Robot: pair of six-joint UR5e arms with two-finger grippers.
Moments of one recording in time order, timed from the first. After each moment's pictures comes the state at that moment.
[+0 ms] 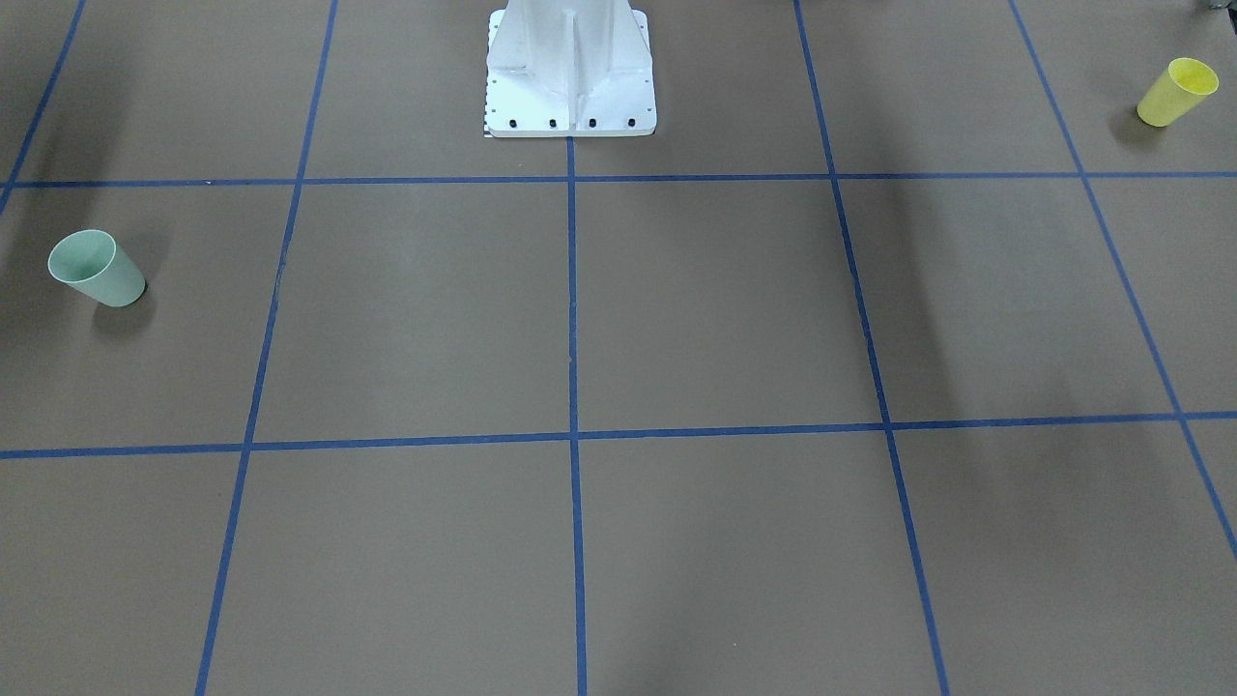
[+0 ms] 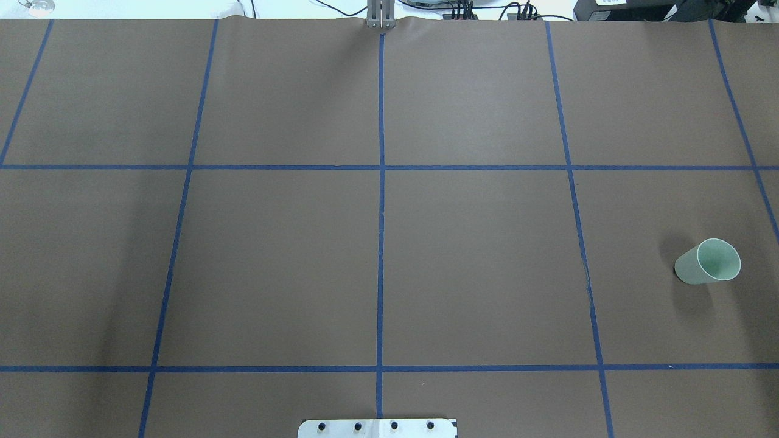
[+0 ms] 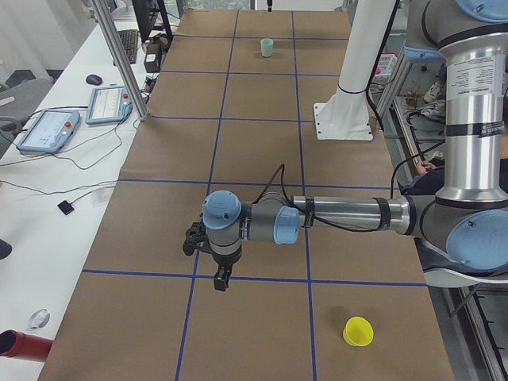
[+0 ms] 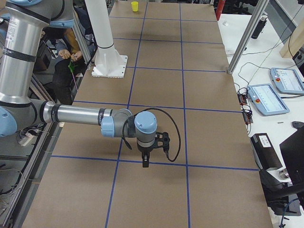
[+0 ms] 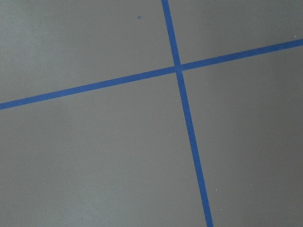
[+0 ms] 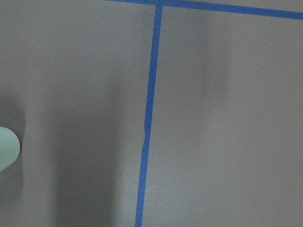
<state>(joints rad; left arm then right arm) -1.55 -1.48 -1.67 -1.63 -2.31 0.15 1.52 -1.87 1.81 -1.49 2.32 -0.02</state>
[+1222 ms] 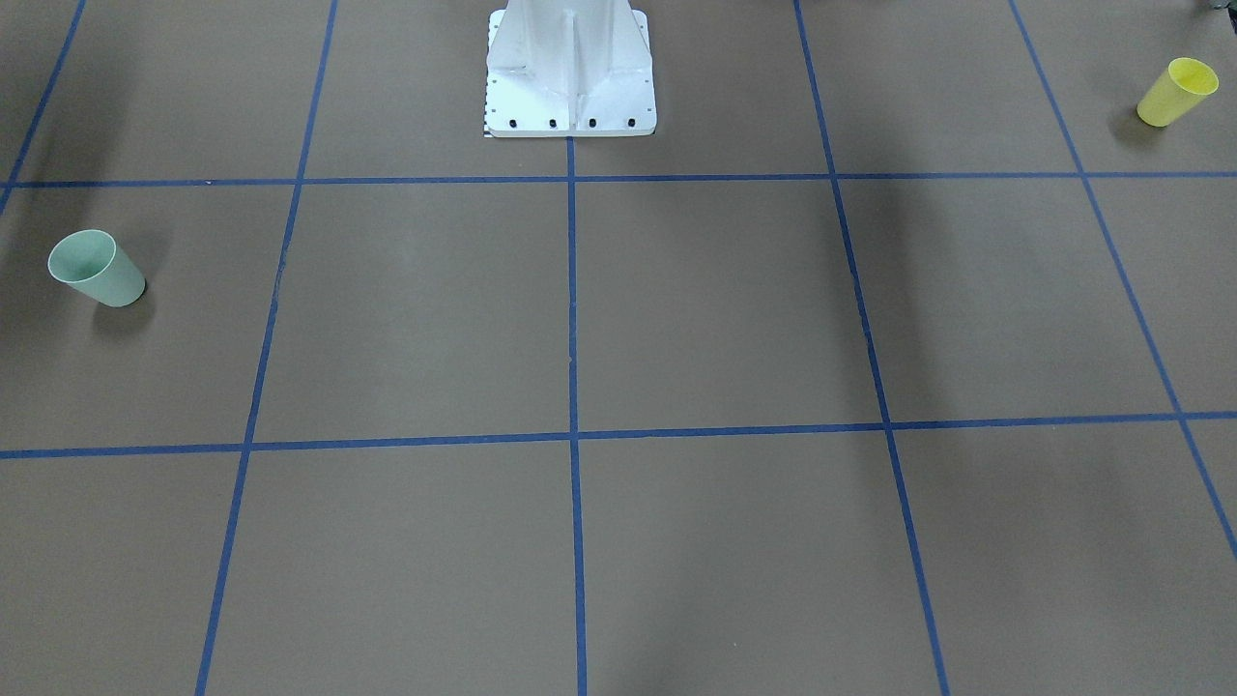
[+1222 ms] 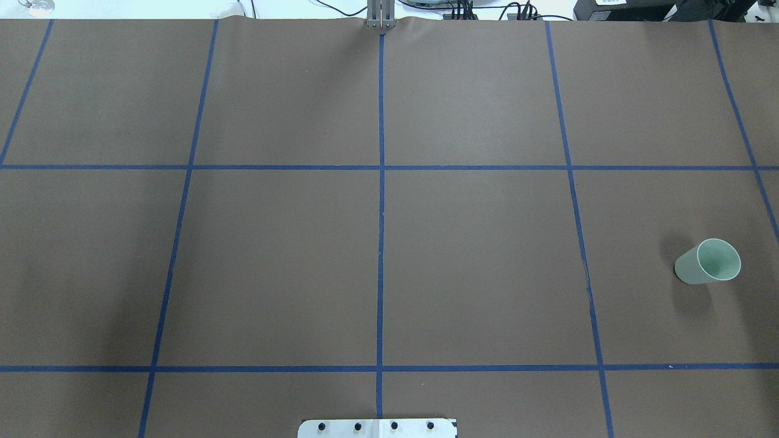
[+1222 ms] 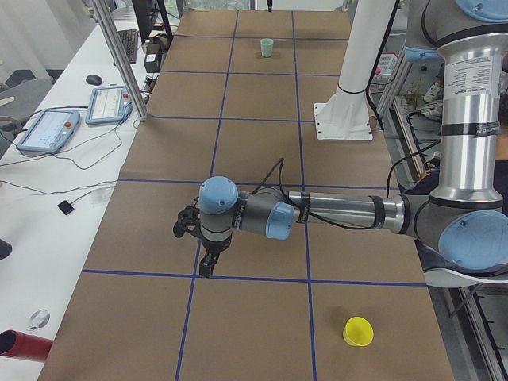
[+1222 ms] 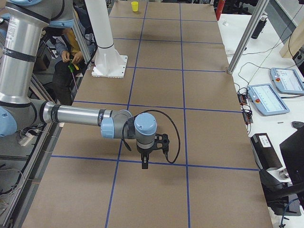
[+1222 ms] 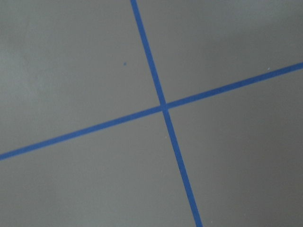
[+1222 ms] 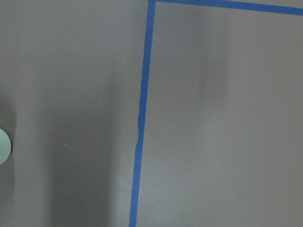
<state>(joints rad) -1.55 -1.52 -1.67 -1.78 -2.34 0.14 1.52 -1.88 1.80 -1.49 2.31 -0.02</state>
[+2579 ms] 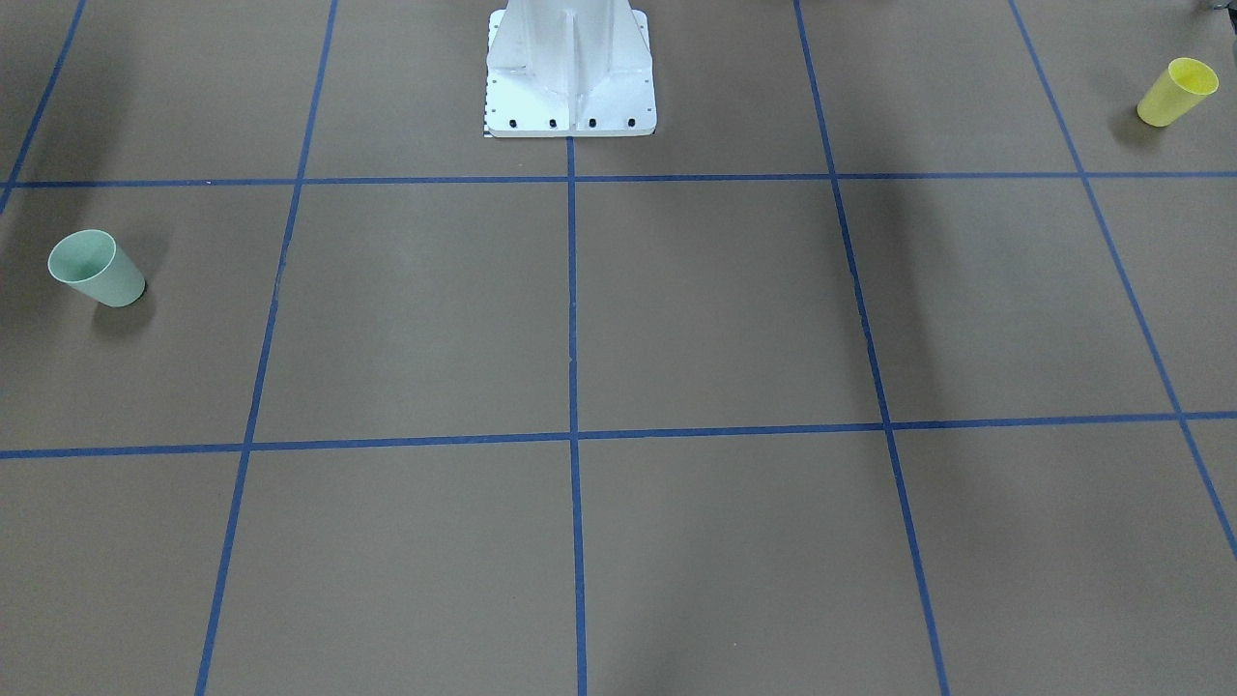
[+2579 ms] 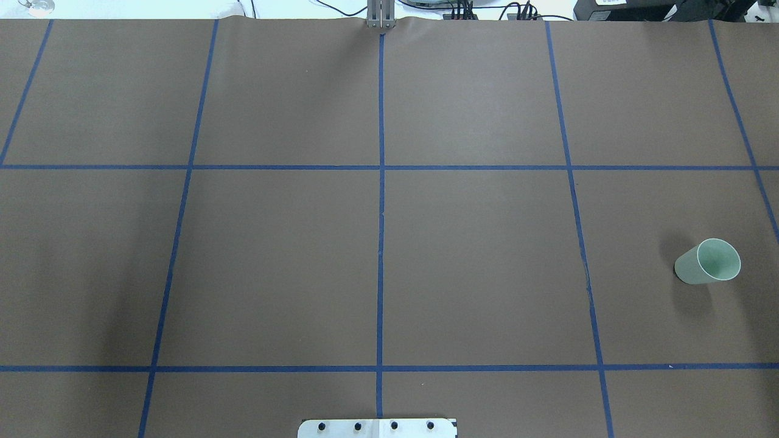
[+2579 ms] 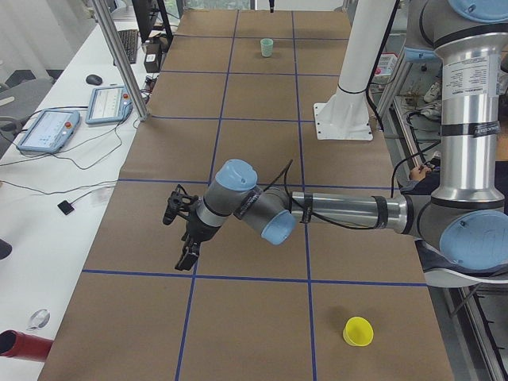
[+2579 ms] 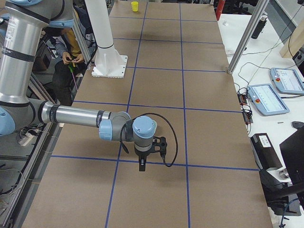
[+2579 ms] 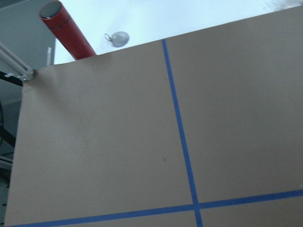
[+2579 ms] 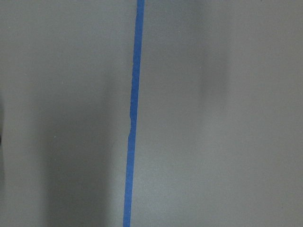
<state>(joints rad) -1.47 -1.47 -1.68 -2.22 -1.87 -0.50 1.52 -1.89 1.79 -1.49 2.31 -0.02</state>
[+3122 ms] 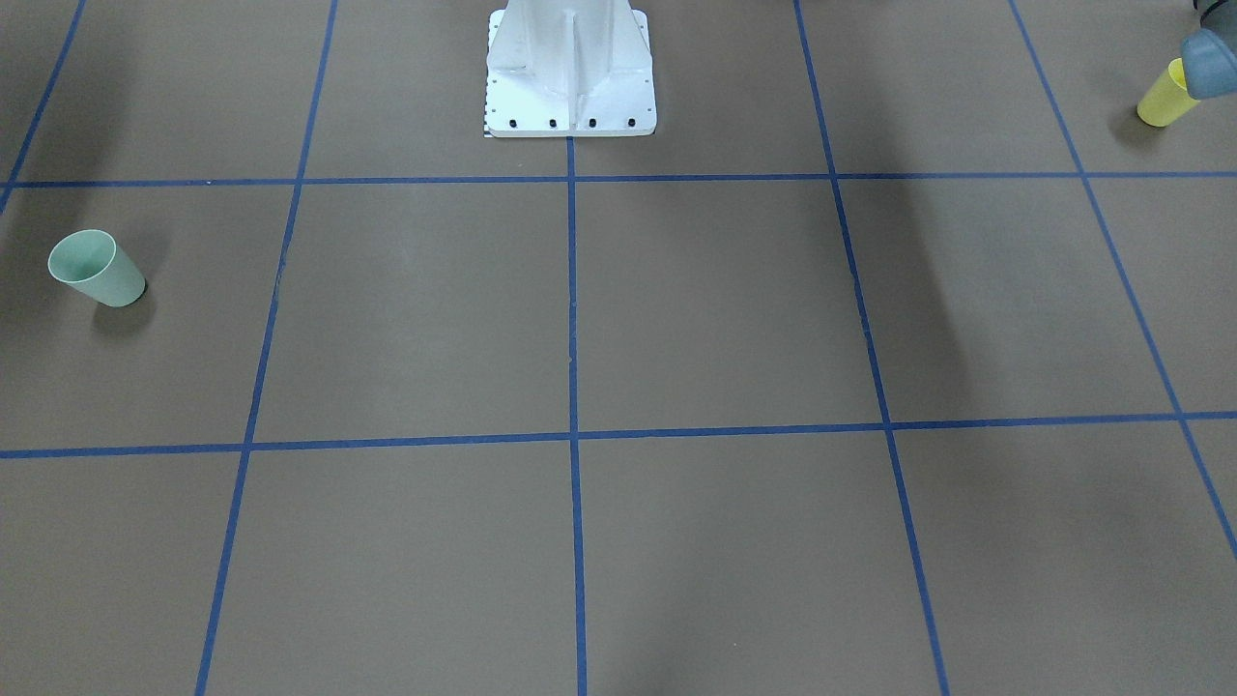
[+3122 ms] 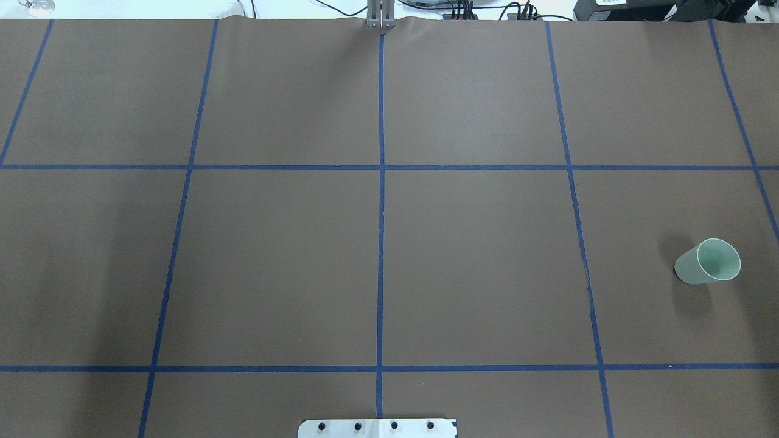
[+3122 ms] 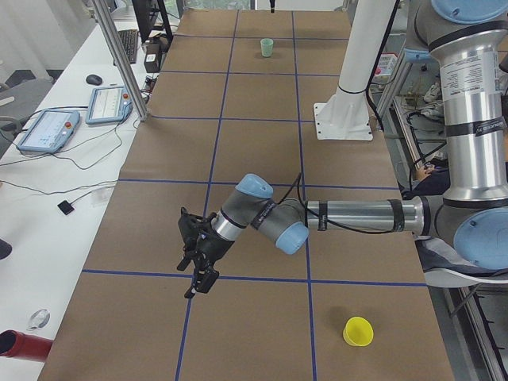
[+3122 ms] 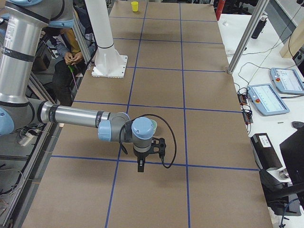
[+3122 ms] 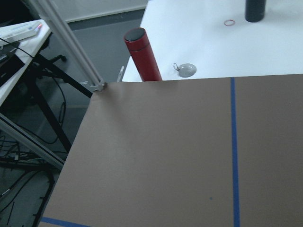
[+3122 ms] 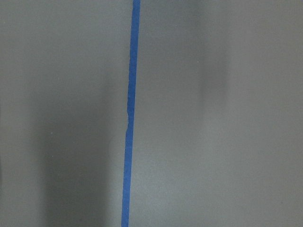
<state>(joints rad) -1.37 -1.36 -1.69 -2.26 -1.42 -0.80 1.52 -1.90 1.79 -1.49 2.31 -0.01</state>
